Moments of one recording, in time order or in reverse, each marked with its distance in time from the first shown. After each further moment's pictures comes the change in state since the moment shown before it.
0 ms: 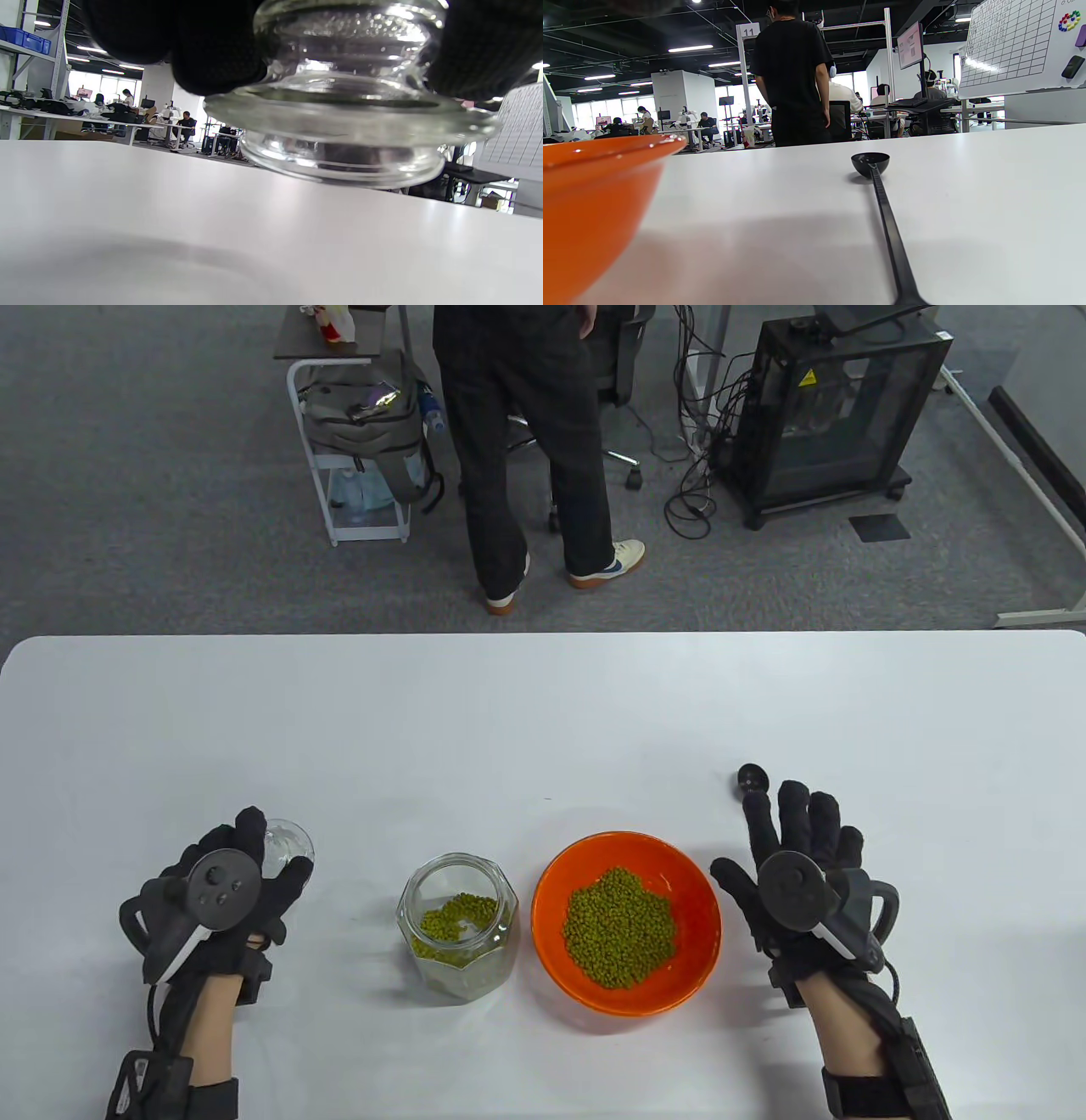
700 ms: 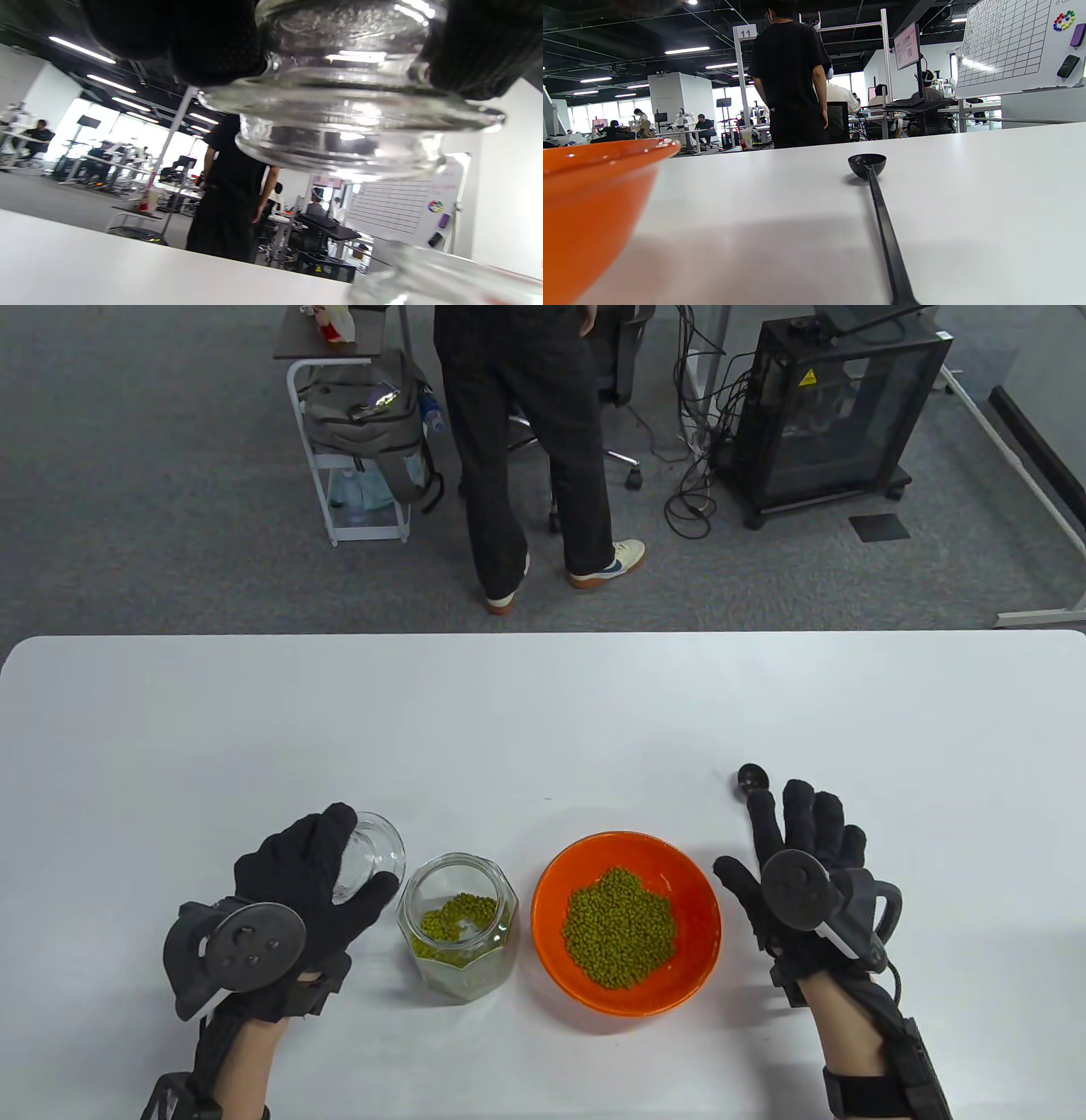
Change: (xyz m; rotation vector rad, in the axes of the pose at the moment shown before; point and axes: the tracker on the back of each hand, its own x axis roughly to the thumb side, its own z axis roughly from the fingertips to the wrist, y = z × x) left_hand 0.102 0.054 0.039 0.155 -0.391 0.199; right_hand -0.004 0.000 -0.001 0.000 0.012 -0.009
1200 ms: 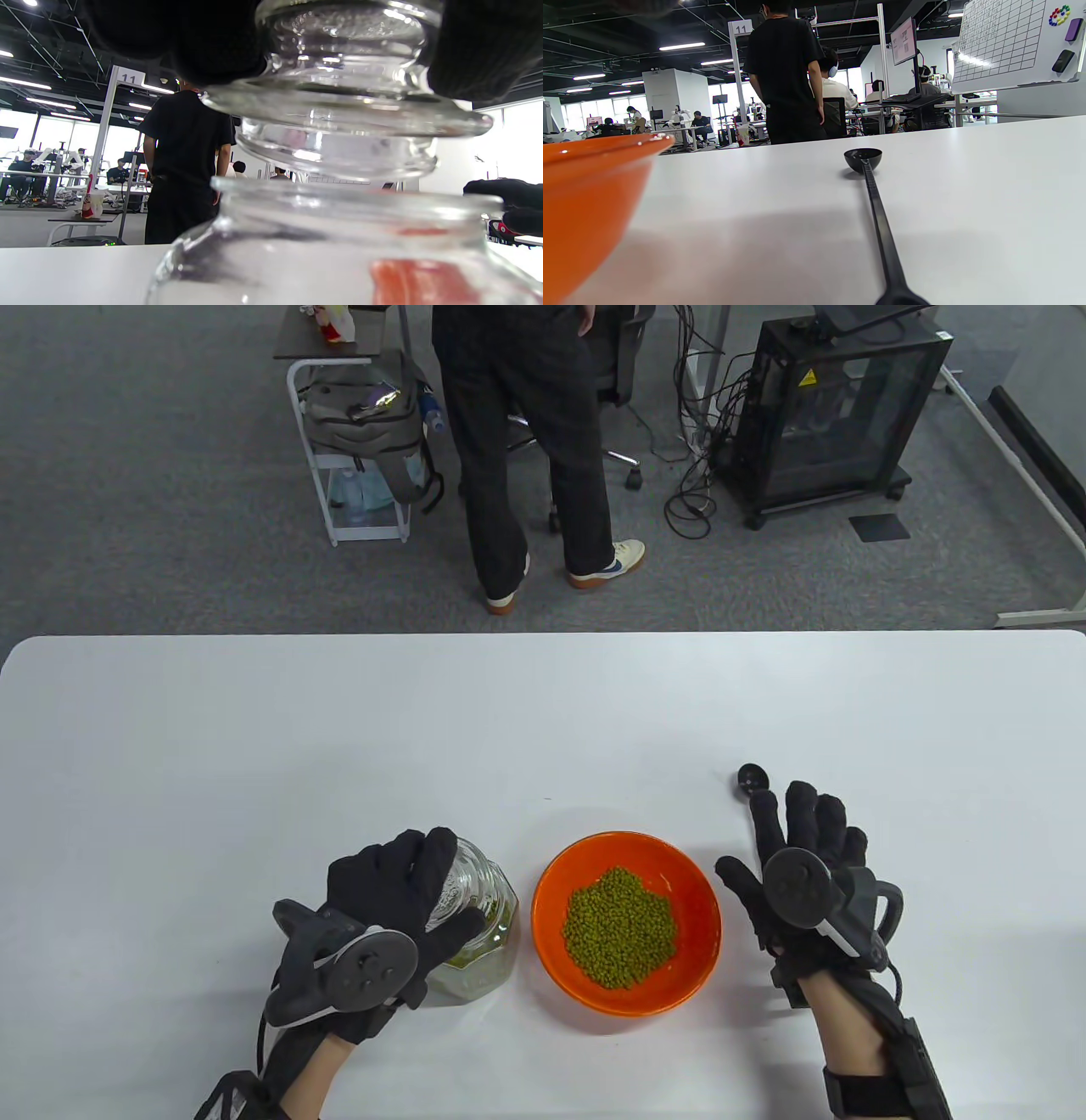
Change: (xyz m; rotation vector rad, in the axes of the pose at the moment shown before) left_hand 0.065 -0.028 -0.012 -0.134 -0.159 -0.097; right_hand -0.001 0.000 0.000 0.019 0.012 0.005
